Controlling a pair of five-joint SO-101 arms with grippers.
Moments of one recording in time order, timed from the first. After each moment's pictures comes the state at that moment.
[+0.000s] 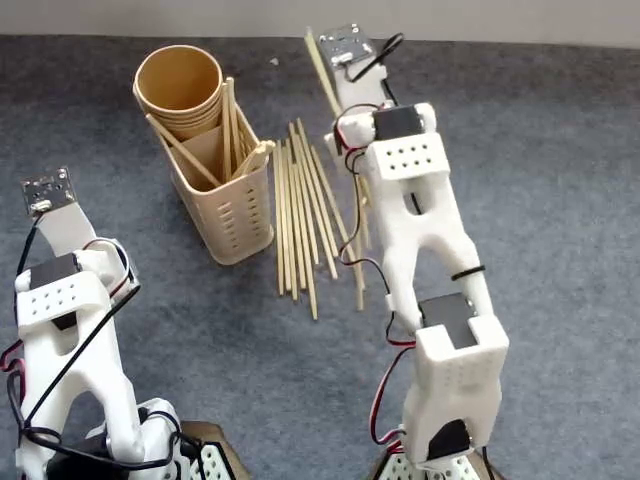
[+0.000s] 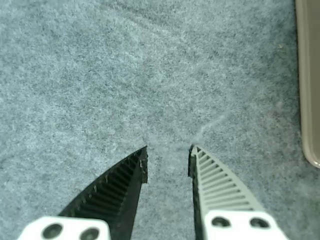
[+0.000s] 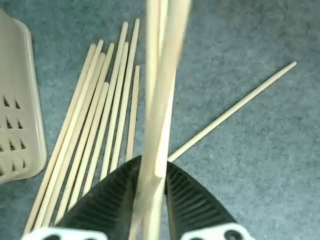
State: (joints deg) left arm -30.4 -28.6 51.5 51.4 7.9; right arm -18.0 20.6 -27.3 69.3 11.6
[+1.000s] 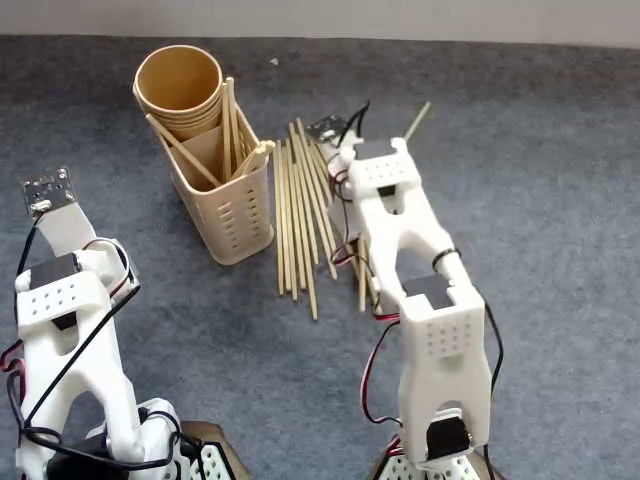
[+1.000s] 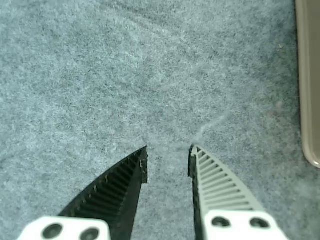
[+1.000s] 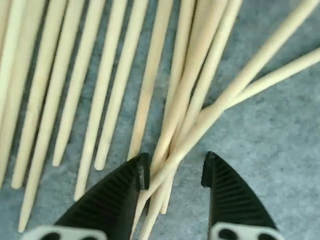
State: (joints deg) left arm -30.4 -28.6 51.5 51.4 7.9; right arm -18.6 34.8 -20.3 76.5 17.4
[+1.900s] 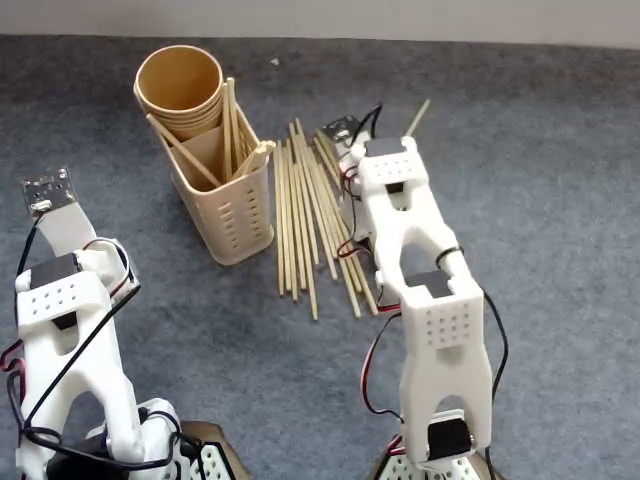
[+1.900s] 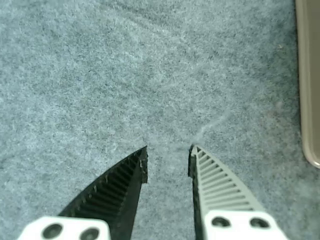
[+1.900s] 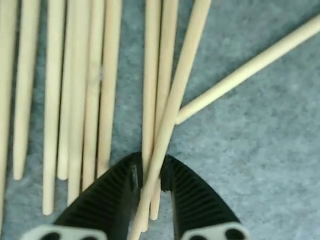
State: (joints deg) left arm -30.4 -28.6 51.5 51.4 7.9; right arm -18.1 40.5 -23.8 77.3 17.6
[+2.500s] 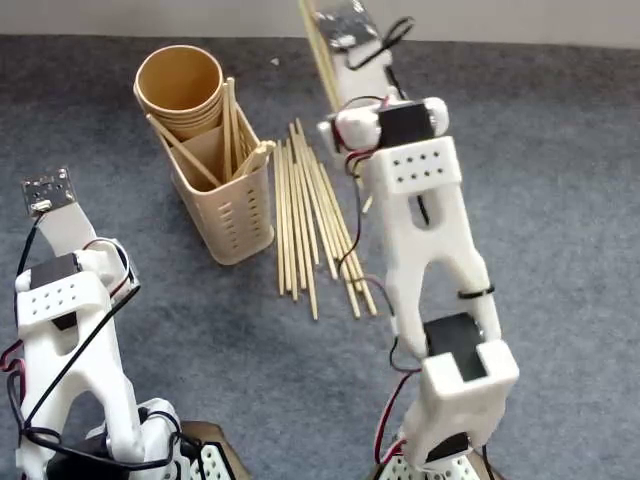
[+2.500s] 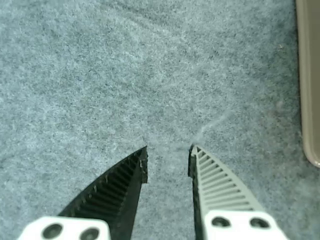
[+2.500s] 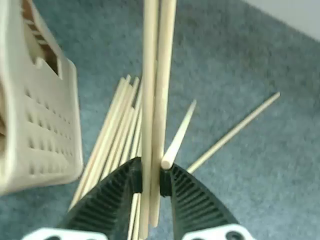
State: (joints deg) left arm -30.4 -28.6 51.8 51.4 7.9; right arm -23.7 11.1 -31.9 74.4 10.5
